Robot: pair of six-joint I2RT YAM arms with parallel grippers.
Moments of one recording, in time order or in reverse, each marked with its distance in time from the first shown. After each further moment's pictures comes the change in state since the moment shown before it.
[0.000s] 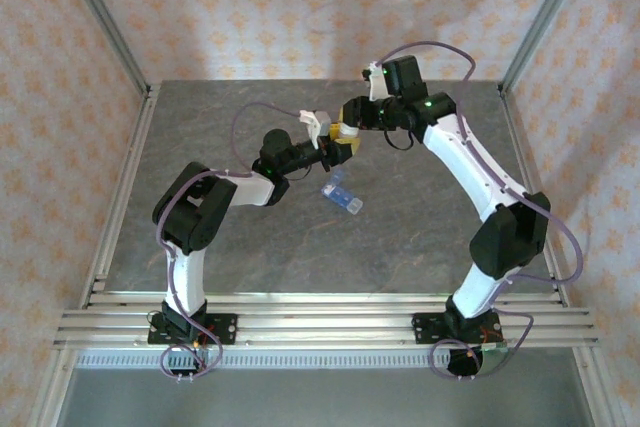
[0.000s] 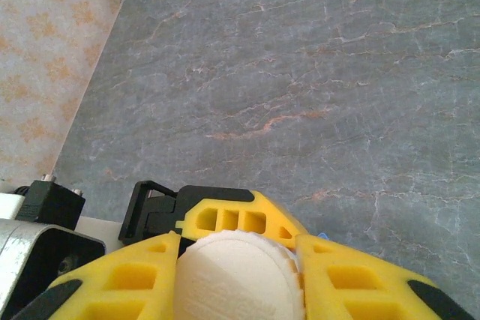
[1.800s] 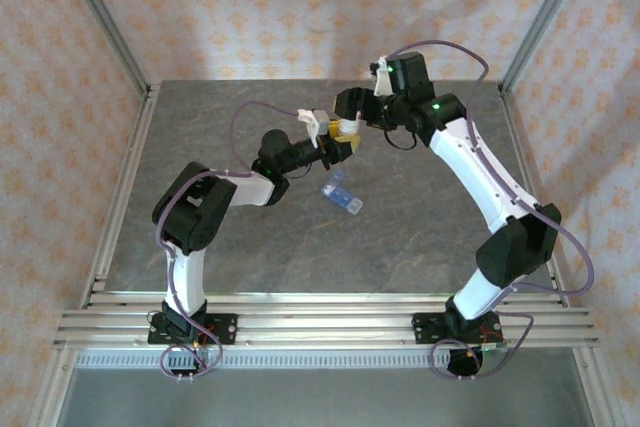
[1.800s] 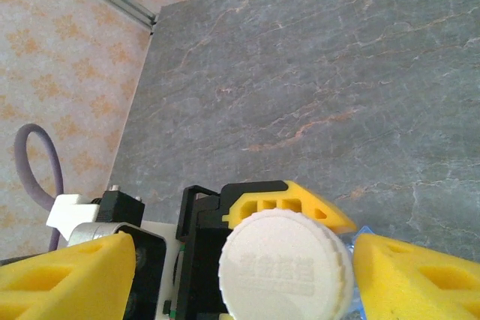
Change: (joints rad) left arm 0.000 0.000 0.001 0.050 -0.001 0.000; right arm 0.018 -0.063 0.009 0.008 -0.001 0.176
